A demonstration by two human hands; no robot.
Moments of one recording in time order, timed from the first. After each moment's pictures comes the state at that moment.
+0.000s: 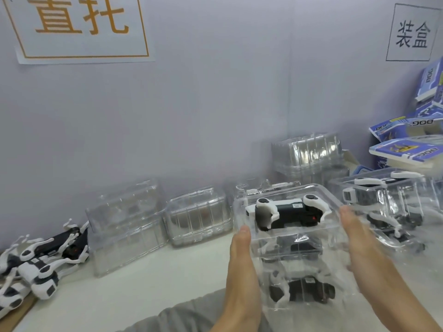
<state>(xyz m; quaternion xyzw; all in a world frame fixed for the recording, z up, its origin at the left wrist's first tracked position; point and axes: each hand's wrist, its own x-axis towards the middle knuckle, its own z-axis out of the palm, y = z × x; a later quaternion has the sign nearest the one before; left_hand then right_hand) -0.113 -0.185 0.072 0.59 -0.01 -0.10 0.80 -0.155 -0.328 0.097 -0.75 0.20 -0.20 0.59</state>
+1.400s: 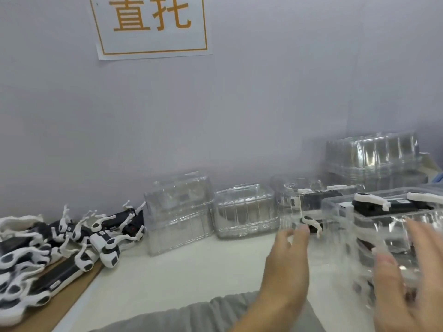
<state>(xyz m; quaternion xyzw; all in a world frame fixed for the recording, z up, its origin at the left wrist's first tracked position) -0.097 -0.146 0.083 0.72 -0.06 -0.08 0.69 -0.146 -0.269 0.071 -0.79 0.09 -0.43 0.42</state>
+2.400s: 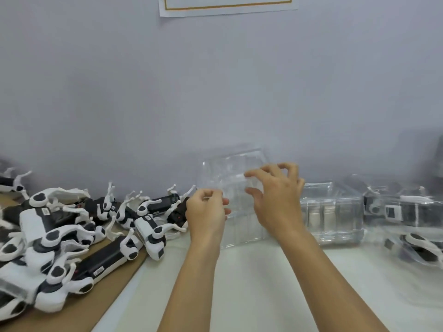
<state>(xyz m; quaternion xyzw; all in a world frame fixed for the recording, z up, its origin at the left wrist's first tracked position) 0.048 0.055 0.057 0.63 0.16 0.25 0.72 0.094 -0.064 0.057 -0.87 -0.15 -0.40 0.25</state>
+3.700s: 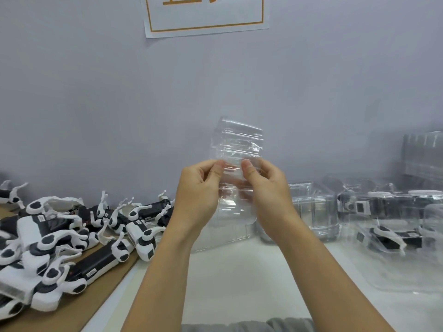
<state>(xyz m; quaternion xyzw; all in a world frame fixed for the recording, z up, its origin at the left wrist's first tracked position) 0.008 0.041 0.111 0.72 -0.14 0.26 0.63 0.044 -0.079 0.098 -0.58 -0.15 -0.11 0.79</state>
